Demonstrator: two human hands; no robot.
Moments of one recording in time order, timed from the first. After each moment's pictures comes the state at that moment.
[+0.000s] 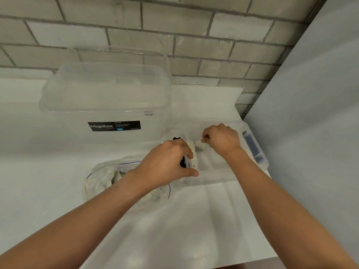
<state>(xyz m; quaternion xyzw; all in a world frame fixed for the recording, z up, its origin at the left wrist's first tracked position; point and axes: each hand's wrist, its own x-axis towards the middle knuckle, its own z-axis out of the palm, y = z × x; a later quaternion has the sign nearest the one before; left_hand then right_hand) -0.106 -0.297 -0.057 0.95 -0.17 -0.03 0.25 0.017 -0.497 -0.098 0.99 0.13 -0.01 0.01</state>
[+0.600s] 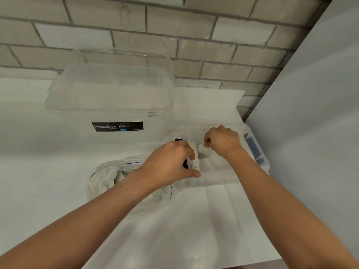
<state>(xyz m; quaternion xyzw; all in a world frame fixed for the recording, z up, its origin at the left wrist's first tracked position) -0.106 -0.298 -0.055 0.95 -0.17 -0.04 0.24 0.019 -0.494 -0.093 0.99 0.14 -0.05 0.05</state>
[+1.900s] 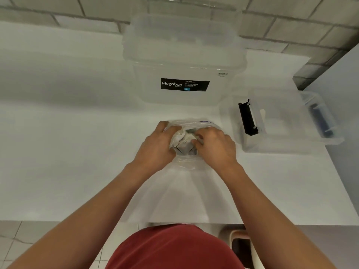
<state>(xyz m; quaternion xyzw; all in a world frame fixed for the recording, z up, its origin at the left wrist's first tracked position) -0.211 -0.131 -0.134 0.95 0.02 -0.01 0.30 -0.159 -0.307 -0.121 0.98 0.16 -0.04 -0.14</state>
